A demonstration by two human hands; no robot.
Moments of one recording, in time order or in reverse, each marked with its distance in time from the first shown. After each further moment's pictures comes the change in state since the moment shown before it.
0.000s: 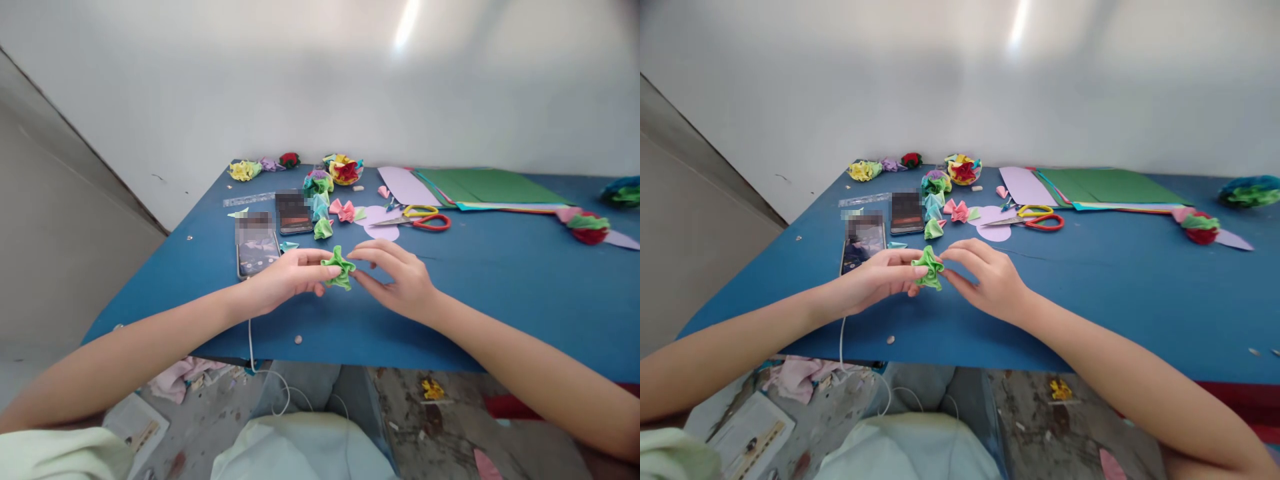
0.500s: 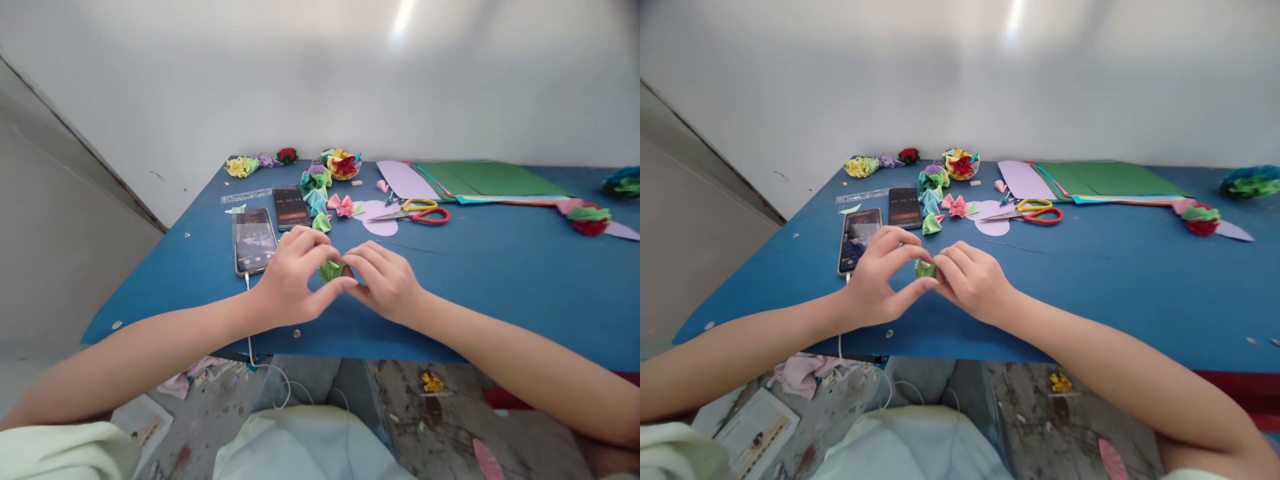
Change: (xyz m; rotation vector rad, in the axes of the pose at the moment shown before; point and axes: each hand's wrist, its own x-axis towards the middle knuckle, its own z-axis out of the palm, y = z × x) left_hand -0.006 -0.010 0.012 1.297 0.442 0.842; right_hand 0.002 -0.012 0.010 -0.266 -0.026 -0.184
